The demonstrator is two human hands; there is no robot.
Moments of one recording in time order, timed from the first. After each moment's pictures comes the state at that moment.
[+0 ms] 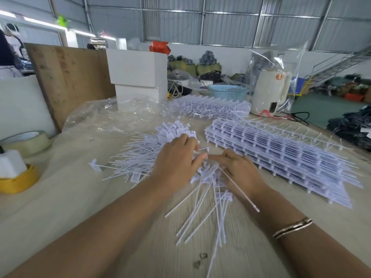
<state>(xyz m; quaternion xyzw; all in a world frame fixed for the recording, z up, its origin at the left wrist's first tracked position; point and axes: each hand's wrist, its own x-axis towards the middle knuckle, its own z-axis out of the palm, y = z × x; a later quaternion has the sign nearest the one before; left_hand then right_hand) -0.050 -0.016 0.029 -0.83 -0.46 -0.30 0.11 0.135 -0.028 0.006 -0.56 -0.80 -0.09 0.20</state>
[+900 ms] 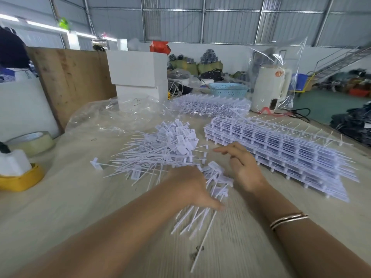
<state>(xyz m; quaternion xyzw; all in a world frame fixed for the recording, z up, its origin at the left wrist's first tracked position) -0.015 -0.052 0.035 -0.82 -0.56 0.12 -0.03 0.146 -0.024 -0.006 -0.49 -0.71 0.16 0.48</state>
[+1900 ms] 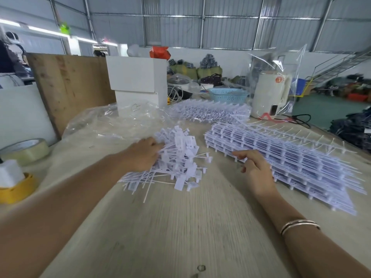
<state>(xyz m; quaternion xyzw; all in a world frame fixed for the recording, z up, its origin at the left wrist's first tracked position) -0.129 0.070 0.031 -0.84 -0.55 -0.02 0.02 0.164 -0.007 -0.010 -0.55 -0.58 0.17 0.57</state>
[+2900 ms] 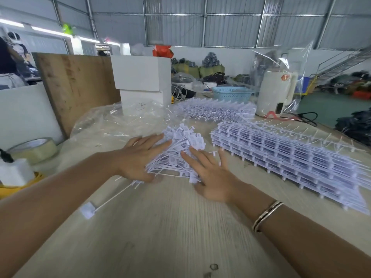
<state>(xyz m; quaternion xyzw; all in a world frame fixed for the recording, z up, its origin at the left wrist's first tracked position) -0.168 0.046 0.038 -0.89 -0.46 0.04 0.06 0.084 0.006 -0.011 -0.49 -0.86 -0.05 0.09</state>
